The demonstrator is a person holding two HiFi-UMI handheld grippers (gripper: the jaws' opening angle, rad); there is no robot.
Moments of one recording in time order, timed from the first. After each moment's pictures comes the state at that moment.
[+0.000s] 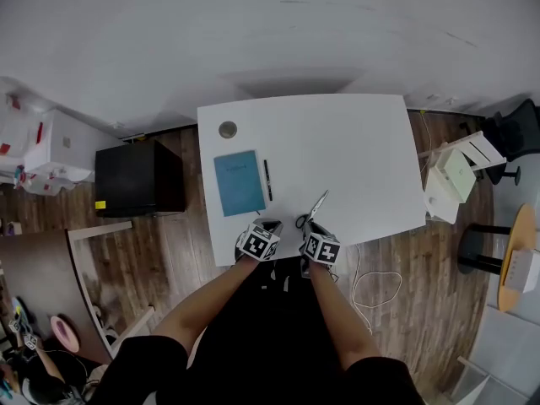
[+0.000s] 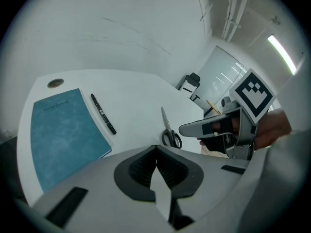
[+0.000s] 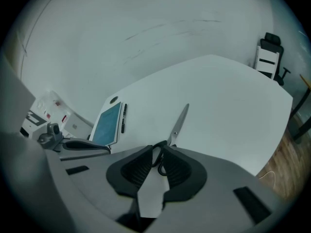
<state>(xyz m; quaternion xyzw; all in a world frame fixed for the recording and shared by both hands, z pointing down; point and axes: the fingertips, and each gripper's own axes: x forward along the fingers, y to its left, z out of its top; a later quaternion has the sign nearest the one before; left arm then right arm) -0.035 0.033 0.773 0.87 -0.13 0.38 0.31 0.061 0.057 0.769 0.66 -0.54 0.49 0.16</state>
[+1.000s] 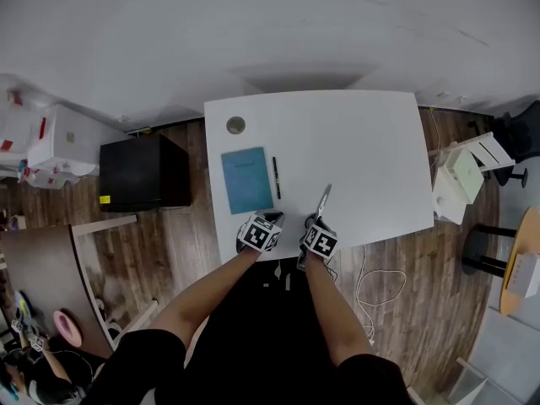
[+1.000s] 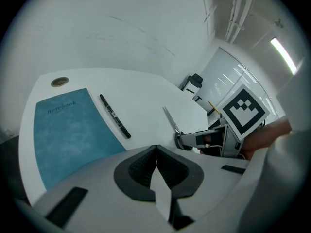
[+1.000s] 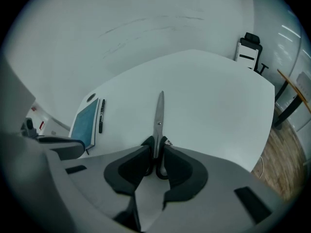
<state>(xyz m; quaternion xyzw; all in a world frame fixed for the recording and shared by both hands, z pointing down) -0.044 0.004 0.783 0.86 -0.13 0.38 0.31 0.070 0.057 0.807 0.72 -0.44 0.51 0.18</state>
